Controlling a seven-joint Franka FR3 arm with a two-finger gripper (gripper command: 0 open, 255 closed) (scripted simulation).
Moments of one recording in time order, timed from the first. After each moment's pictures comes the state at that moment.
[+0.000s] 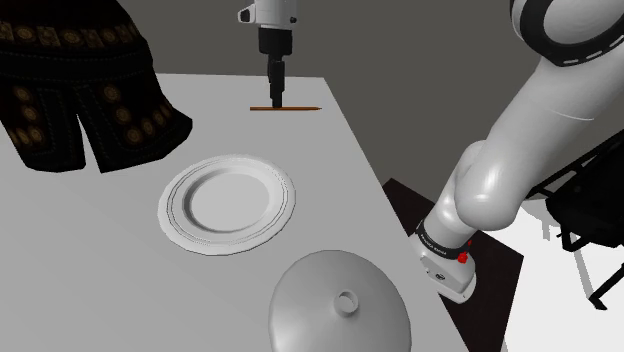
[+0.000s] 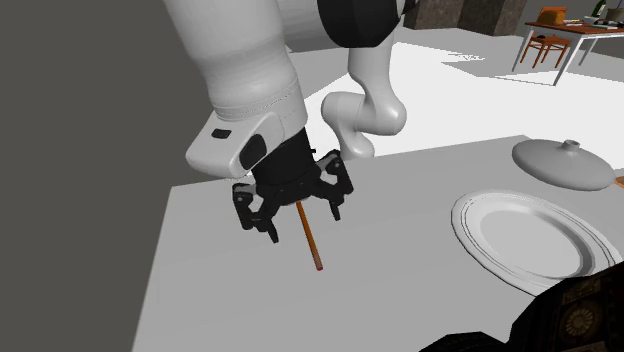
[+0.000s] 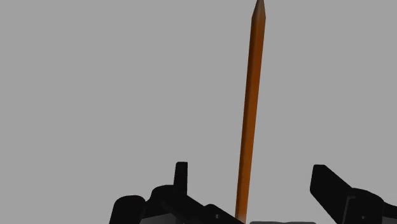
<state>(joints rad) 0.24 -0.04 0.02 -1.84 0.20 1.67 -0.69</state>
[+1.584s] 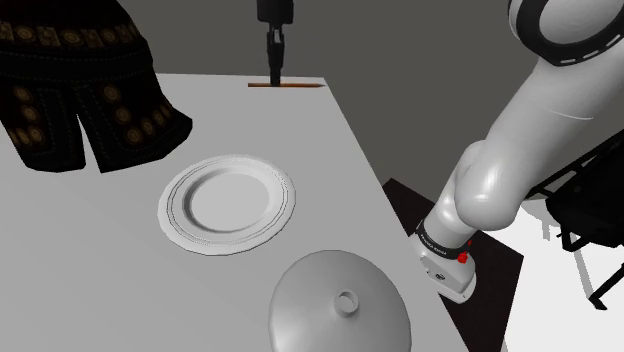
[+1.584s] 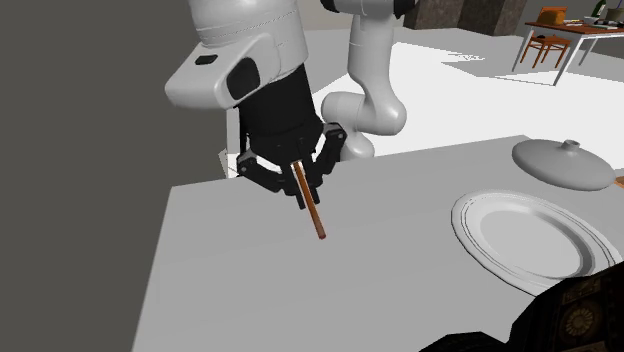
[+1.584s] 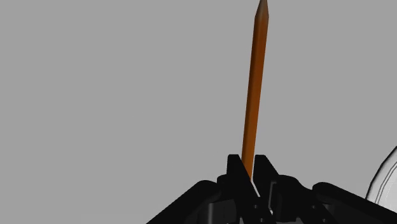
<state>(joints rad) 0.23 -0.03 0.02 -1.67 0.19 1.51 -0.66</state>
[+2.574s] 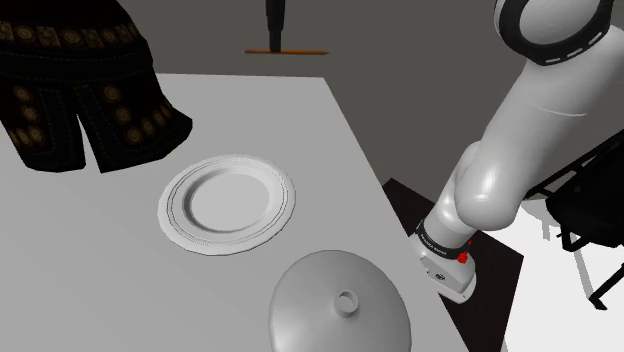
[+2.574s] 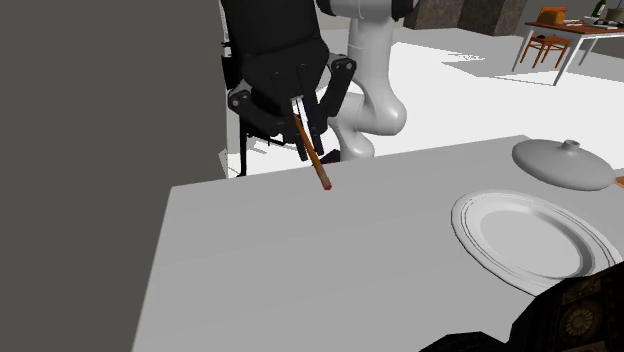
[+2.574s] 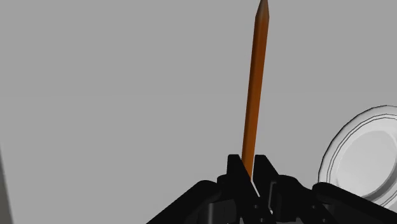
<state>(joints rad) 0.24 0.03 0.02 -1.40 0.20 1.31 -0.62</state>
